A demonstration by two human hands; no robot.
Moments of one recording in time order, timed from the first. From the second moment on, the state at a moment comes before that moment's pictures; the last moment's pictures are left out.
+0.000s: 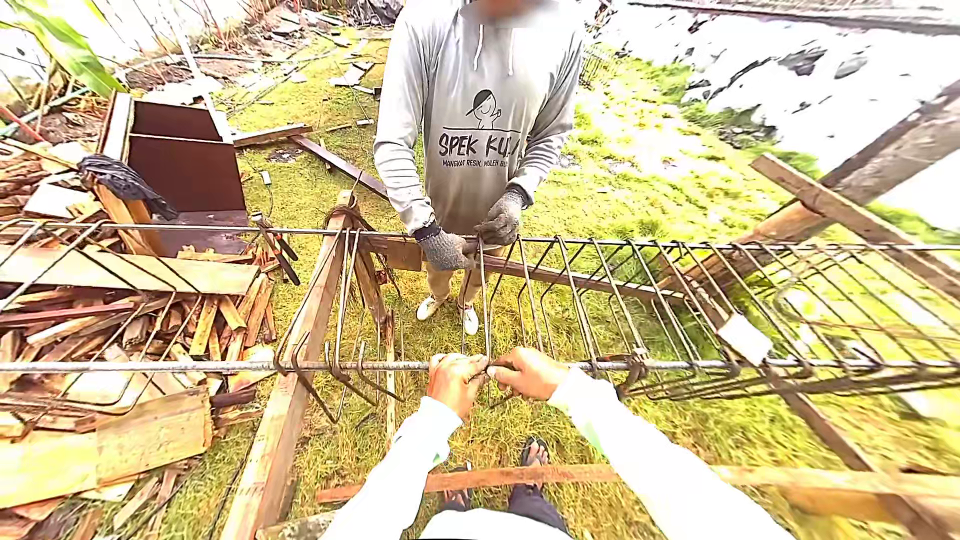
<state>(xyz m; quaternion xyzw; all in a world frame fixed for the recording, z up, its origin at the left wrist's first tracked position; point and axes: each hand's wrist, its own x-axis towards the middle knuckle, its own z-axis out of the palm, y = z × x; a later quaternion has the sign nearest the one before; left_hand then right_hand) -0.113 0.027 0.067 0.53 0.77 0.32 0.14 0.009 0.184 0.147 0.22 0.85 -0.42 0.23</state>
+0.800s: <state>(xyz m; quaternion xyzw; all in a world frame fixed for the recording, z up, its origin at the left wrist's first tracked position) -0.107 0.097 0.157 0.64 0.72 0.03 0.26 0.004 0.083 0.102 0.45 0.81 -0.37 0.05</state>
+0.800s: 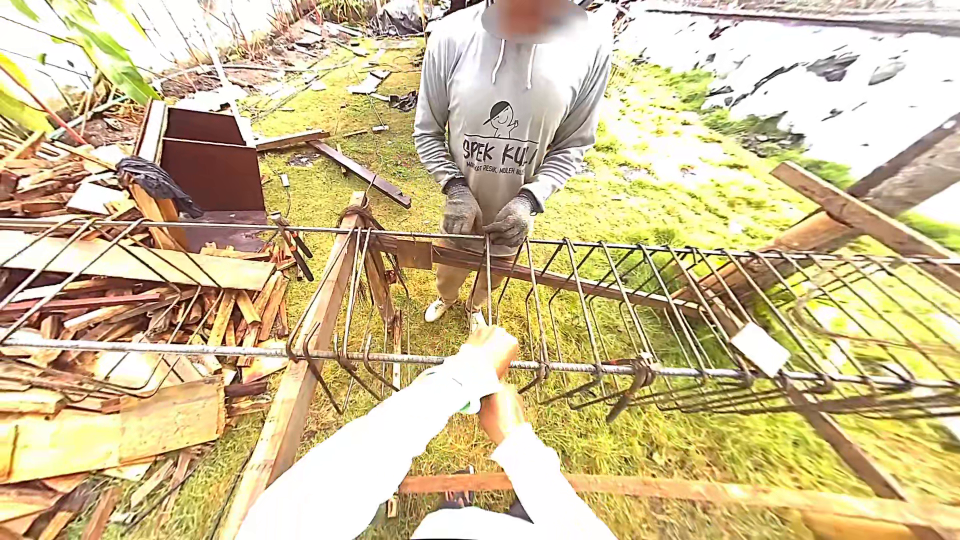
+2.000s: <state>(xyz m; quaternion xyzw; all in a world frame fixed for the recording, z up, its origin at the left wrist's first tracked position) -0.095 -0.014 0.091 0.32 0.82 0.31 0.35 0.170 0.197 0.020 0.70 0.53 -0.41 -0.24</state>
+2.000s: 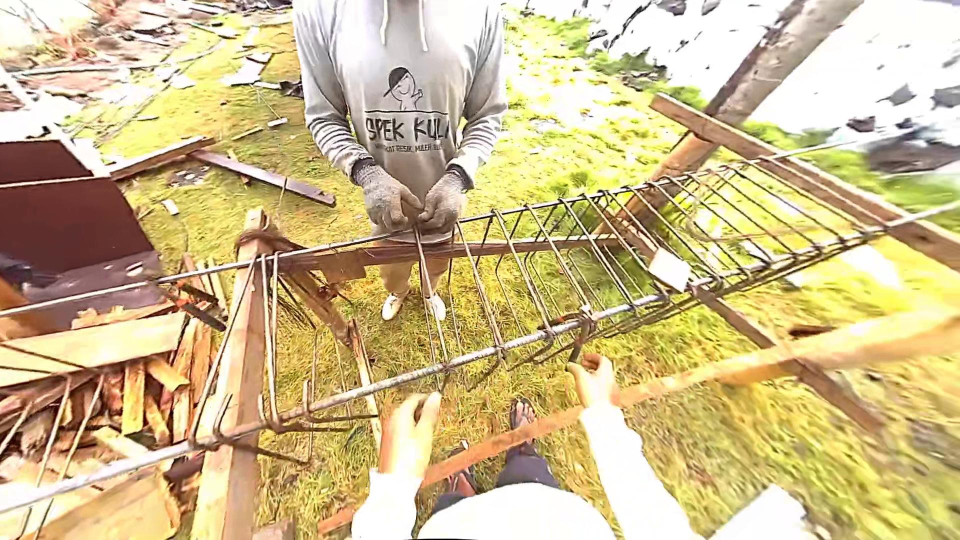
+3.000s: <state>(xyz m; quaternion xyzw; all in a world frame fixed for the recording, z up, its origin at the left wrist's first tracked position) -0.016 0.015 0.113 0.06 0.36 0.65 0.67 0.146 0.177 0.255 0.39 0.85 -0.31 0.17</state>
